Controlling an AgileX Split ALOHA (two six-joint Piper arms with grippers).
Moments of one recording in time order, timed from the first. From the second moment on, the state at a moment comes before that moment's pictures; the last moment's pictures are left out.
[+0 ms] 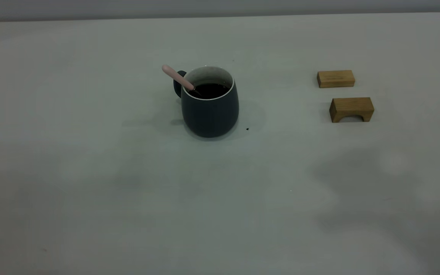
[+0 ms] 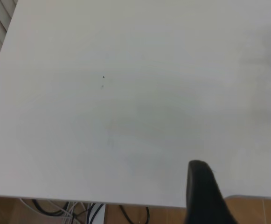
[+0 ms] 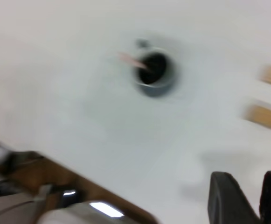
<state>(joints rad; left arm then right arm) 0.02 -0.02 -0.49 0.06 1.14 -0.05 0.34 1.23 -1.45 0.21 1.24 -0.07</state>
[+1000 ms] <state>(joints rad) 0.02 -0.02 -0.49 0.06 1.14 -0.05 0.03 0.05 -0.52 0.10 1.21 -0.06</state>
